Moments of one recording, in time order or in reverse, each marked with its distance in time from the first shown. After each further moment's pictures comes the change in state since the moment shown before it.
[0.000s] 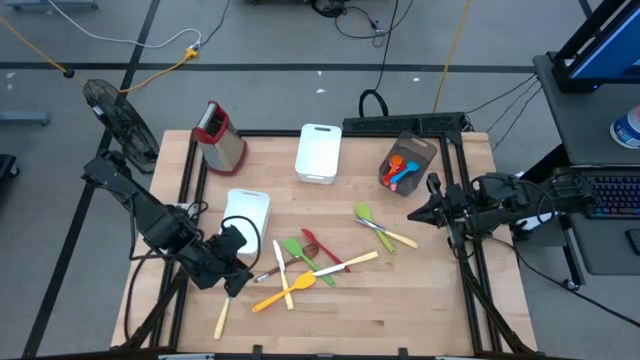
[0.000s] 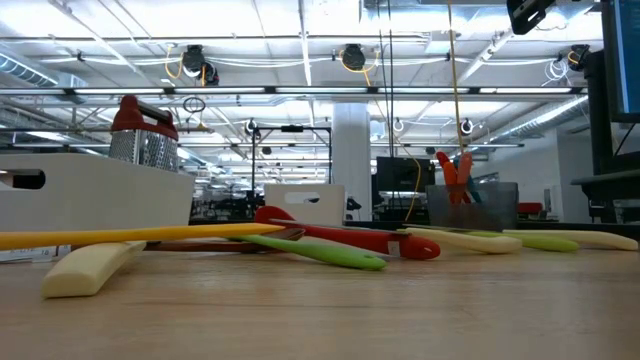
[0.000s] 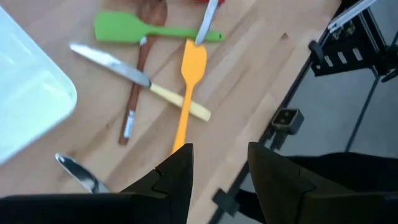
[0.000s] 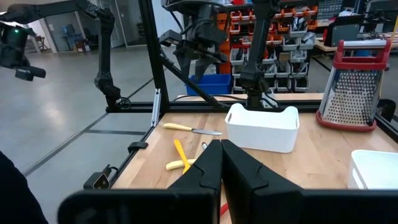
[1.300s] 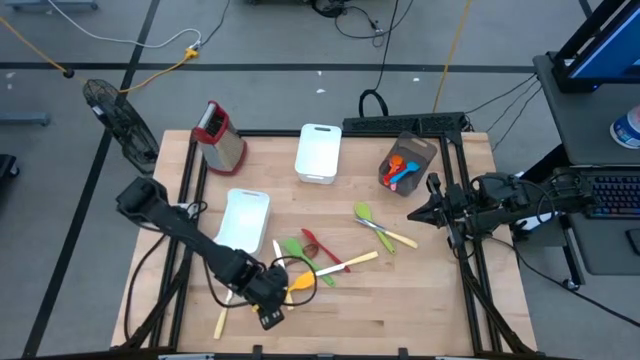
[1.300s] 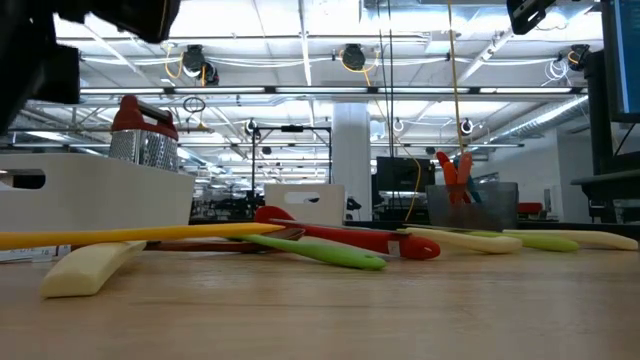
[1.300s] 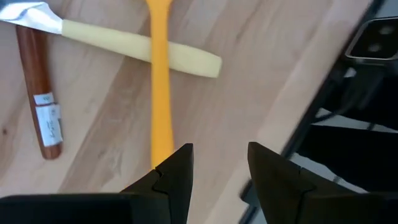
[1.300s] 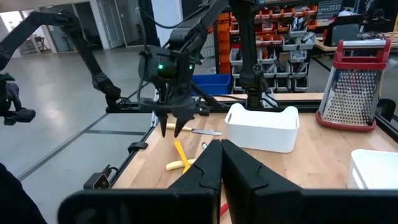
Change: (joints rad) left arm 0.099 0.476 -0.001 0.272 0.382 0.246; right arm -0.001 0.000 0.000 0.000 0.000 0.002
